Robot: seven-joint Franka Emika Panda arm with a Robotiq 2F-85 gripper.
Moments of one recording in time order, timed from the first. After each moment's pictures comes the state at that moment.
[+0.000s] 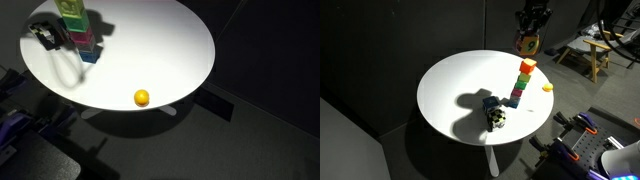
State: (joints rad) arm 0.00 -0.13 0.05 -2.06 -0.02 1.91 0.43
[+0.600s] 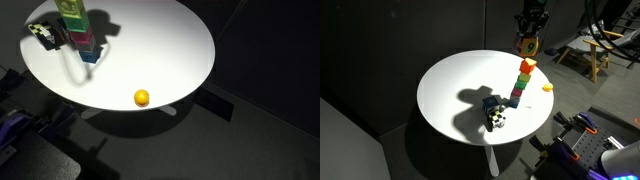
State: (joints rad) arm 0.00 -0.06 0.02 -2.01 -0.02 1.88 0.43
